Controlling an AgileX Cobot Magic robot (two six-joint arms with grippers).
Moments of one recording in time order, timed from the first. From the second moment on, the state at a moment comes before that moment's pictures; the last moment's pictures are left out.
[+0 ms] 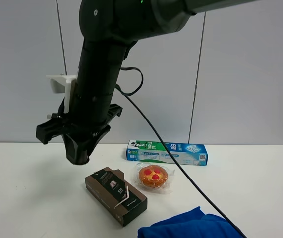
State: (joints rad) left arm 0.10 0.00 -0.49 -0.09 1.07 0.12; right arm 0.85 2.19 -1.93 0.08 1.07 -0.13
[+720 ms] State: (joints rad) left arm 0.10 0.00 -0.49 -0.09 1.07 0.12; right arm 0.88 2.36 -1.99 -0.01 1.07 -0.14
